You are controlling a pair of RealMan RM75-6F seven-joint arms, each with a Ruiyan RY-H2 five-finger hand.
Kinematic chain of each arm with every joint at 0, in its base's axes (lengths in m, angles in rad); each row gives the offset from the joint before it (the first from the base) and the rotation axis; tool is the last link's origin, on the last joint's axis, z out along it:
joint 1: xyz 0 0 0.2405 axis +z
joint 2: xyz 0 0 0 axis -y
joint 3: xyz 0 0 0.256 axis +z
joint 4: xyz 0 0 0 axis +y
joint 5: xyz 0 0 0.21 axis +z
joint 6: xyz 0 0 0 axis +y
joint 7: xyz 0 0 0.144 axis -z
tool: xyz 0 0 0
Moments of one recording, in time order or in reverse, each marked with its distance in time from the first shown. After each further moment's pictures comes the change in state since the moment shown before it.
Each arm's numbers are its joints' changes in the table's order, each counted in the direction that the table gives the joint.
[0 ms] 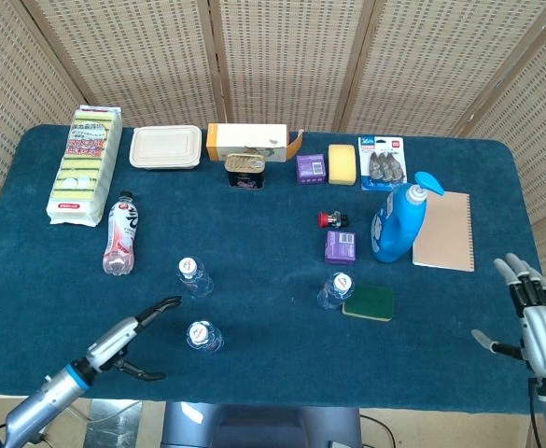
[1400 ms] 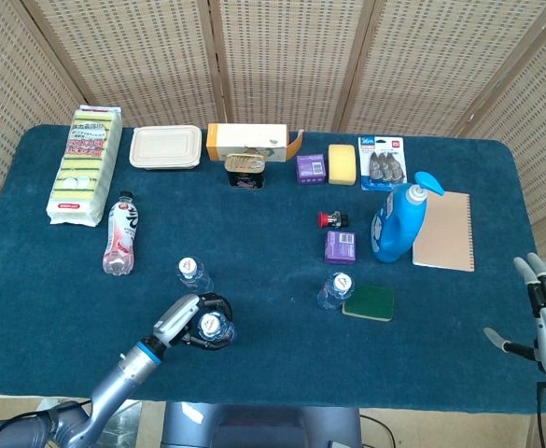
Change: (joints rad) left arm -0.130 0.226 -0.170 -0.122 -0.280 -0.184 -0.355; right arm -0.055 -0.025 0.064 -0.047 0.019 -0.025 0.008
